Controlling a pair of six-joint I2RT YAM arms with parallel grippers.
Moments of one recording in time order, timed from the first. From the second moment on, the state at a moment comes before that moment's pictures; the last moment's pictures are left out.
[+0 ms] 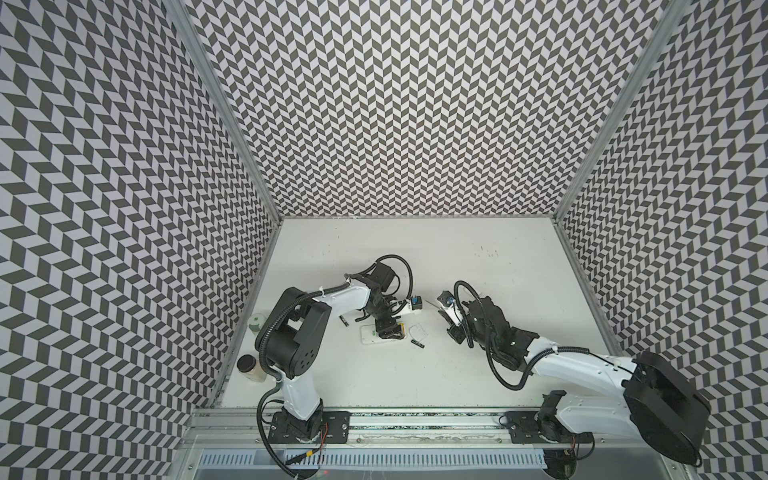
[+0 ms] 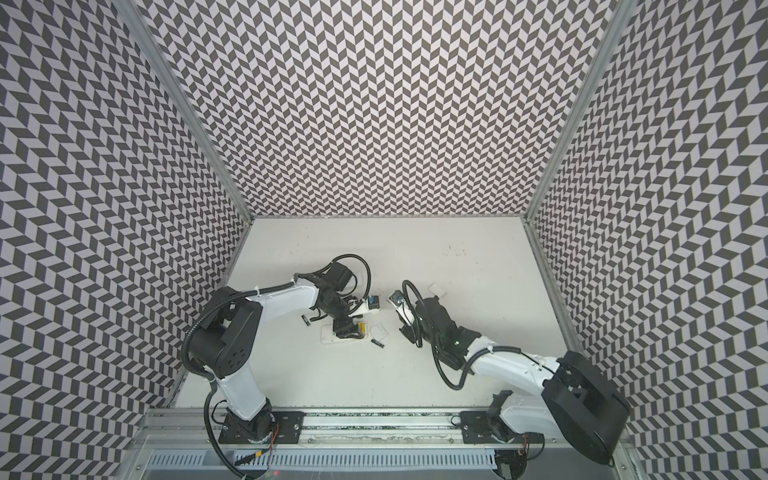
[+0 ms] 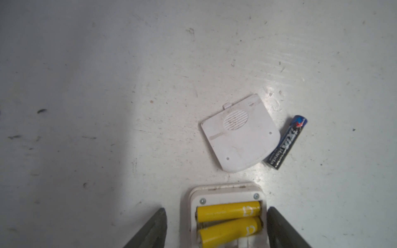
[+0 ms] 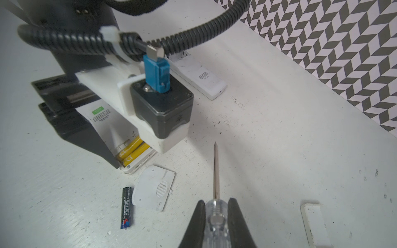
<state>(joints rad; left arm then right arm) -0.52 1.79 1.05 -0.61 0.44 0.87 0.79 1.25 0.51 0.23 0.09 -0.18</state>
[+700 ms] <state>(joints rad) -0.48 1.76 1.07 -0.61 0.39 0.82 0.79 1.26 0.51 0.23 0.07 -0.18</state>
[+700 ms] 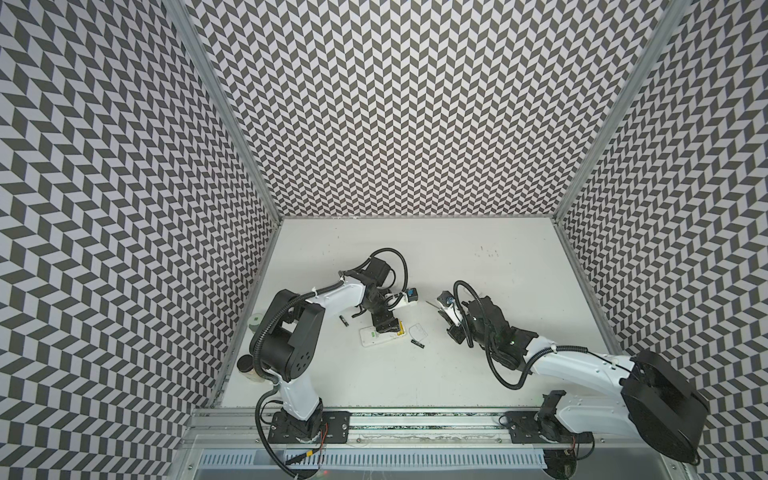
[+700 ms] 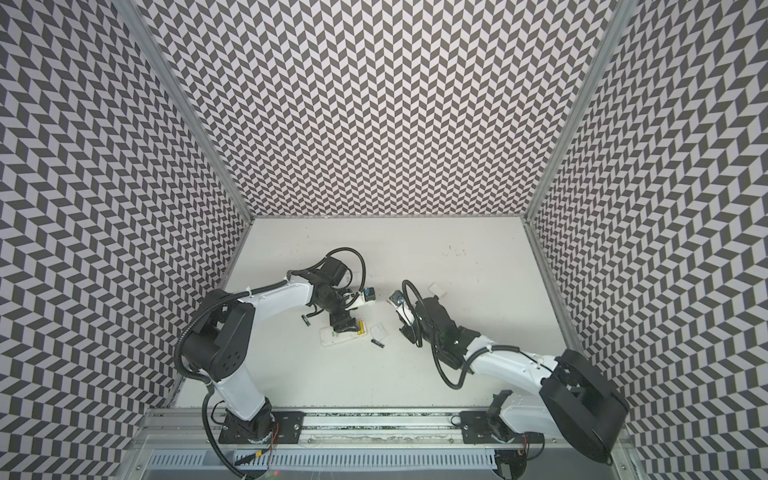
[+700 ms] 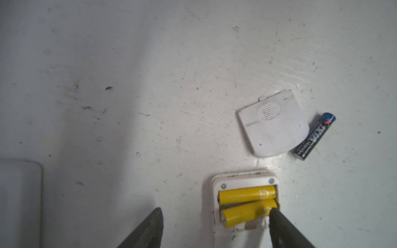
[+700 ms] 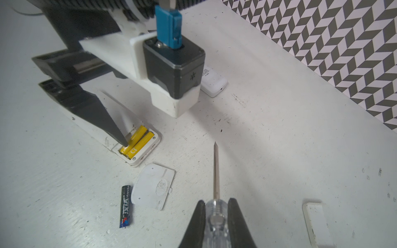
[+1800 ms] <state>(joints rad) -0.51 1.75 1.03 -0.58 0.39 0.79 0.78 1.26 0.51 0.23 0.07 -0.19</state>
